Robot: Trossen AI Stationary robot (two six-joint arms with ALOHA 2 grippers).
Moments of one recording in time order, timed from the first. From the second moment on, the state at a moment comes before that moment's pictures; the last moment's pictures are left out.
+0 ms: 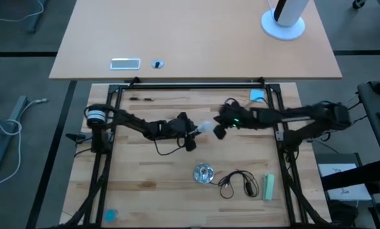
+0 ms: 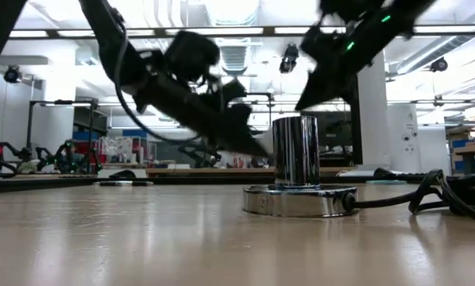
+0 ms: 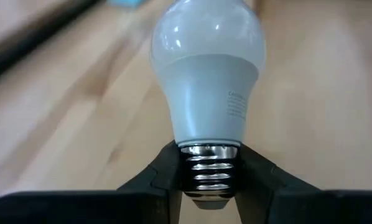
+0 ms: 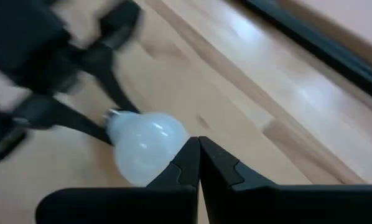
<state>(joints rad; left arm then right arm) 0.08 1.88 0.85 0.56 -0.20 -0.05 -0.11 1.29 0.78 -0.18 0.29 0.35</state>
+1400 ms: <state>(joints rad) -0.15 1.75 0.83 1.21 0.12 0.22 0.47 1.32 0.60 0.89 0.47 -0.37</state>
